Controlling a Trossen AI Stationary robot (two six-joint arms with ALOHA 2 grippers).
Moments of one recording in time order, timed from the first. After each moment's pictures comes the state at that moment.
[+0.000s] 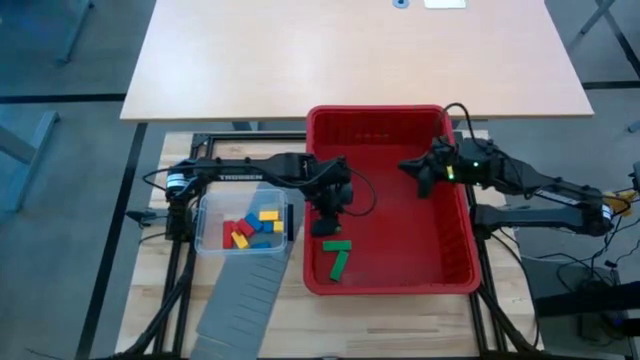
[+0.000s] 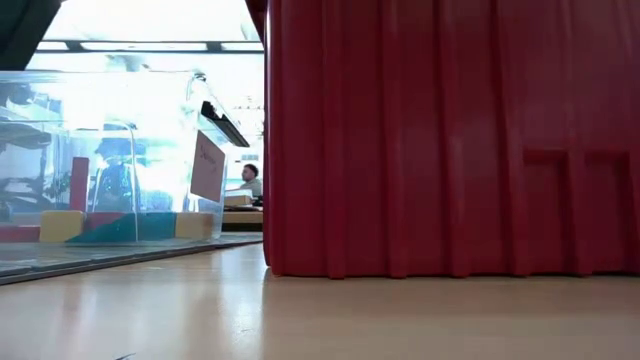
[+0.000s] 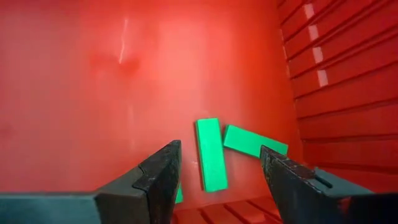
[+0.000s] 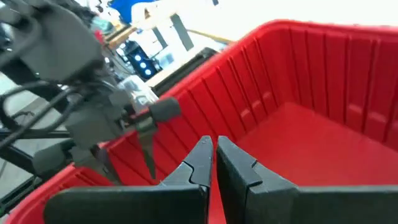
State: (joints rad) left arm 0.11 1.94 1.77 -0.85 0.29 0.06; right arm -0.30 0.71 0.82 -0.42 0.01 0.49
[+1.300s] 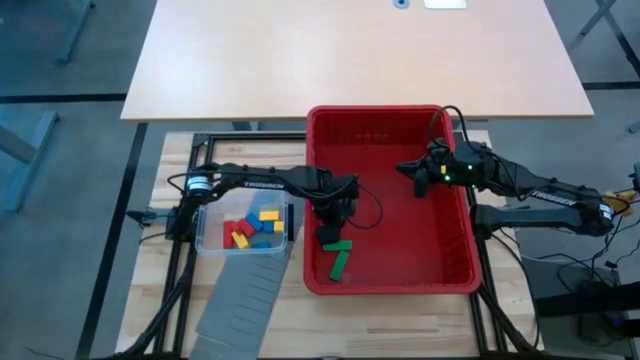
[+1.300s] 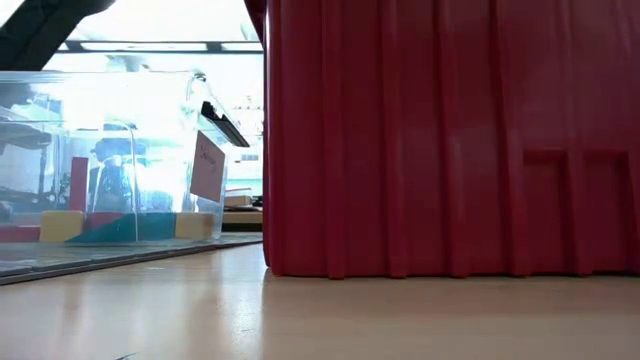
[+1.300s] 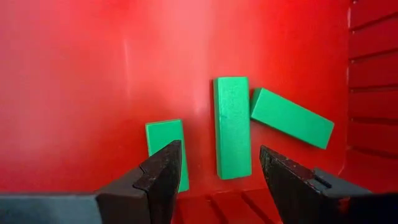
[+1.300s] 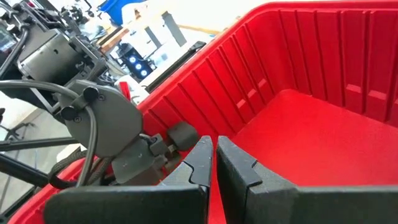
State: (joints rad) left arm 0.09 2.14 1.77 -0.90 0.26 0.02; right arm -0.30 0.72 0.77 -0.38 0.03 0.57
